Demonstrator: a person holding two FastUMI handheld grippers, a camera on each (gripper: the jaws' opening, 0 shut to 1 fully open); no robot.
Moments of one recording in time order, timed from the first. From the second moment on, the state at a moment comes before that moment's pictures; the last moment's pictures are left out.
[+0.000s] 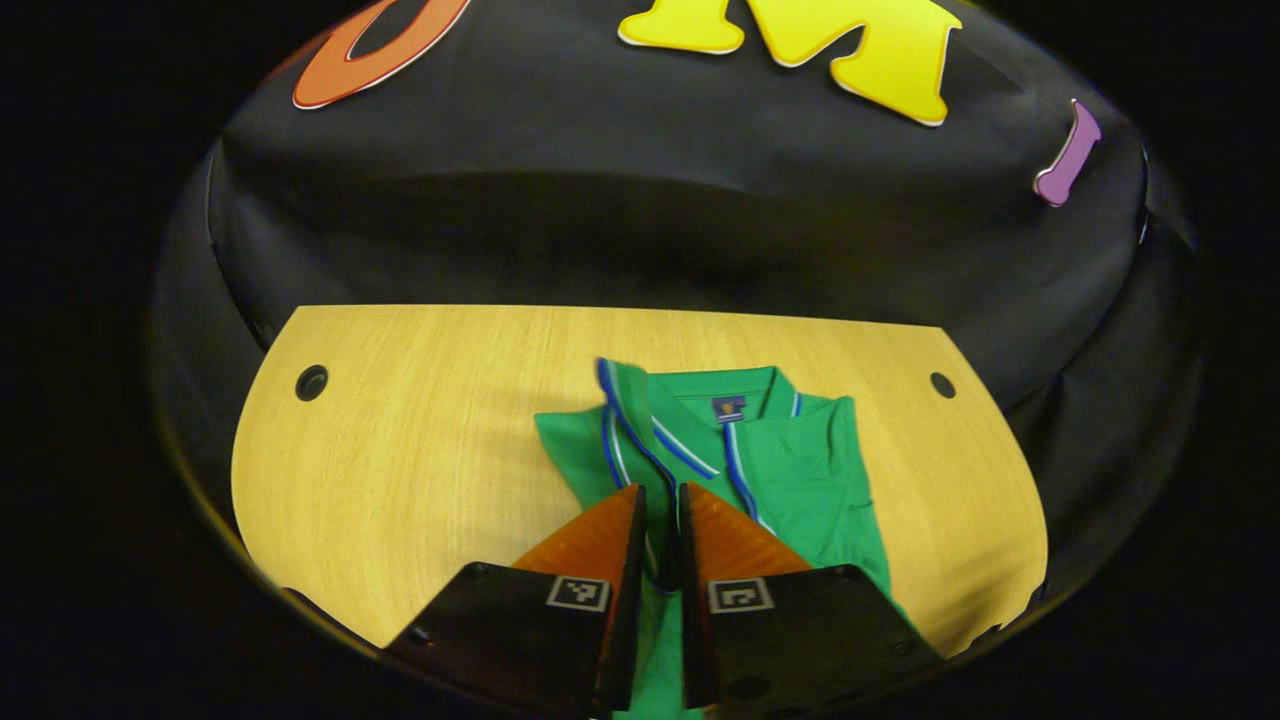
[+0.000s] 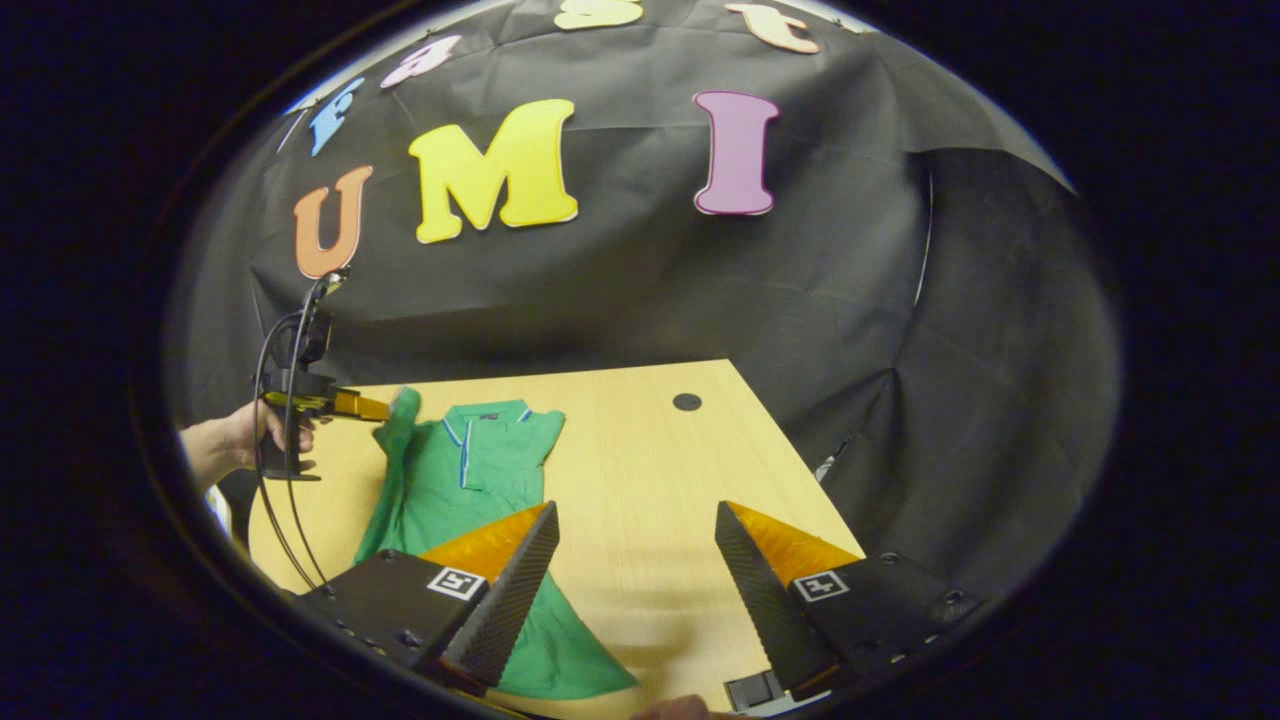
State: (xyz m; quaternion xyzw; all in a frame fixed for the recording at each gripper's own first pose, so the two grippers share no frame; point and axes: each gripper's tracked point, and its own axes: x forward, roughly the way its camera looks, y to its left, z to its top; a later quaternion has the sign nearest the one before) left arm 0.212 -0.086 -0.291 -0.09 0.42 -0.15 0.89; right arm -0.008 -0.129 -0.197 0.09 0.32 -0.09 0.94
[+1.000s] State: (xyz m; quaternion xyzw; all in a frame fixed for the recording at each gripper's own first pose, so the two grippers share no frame) left arm 0.119 0.003 -0.180 -0.09 0.33 -0.04 0.94; right arm 0.015 -0.063 -0.156 0.04 0.28 0.01 0.96
